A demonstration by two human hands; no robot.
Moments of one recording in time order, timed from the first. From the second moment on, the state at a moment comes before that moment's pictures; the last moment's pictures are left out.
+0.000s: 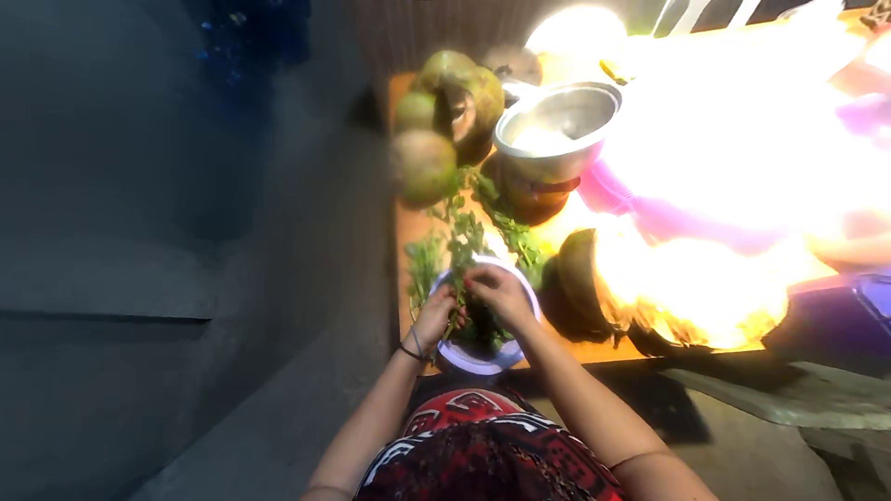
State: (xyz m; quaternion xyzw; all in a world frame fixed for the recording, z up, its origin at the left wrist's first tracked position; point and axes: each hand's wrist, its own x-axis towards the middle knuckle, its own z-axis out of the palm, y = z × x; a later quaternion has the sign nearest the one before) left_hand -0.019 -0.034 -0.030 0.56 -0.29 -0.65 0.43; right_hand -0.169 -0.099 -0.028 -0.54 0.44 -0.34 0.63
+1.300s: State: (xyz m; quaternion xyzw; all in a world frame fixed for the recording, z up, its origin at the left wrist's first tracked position) left_hand -0.010 -0.035 -0.026 0.58 -0.30 -0.58 0.49; right_hand -0.154 -0.090 -0.023 -0.49 0.49 -0.34 0.63
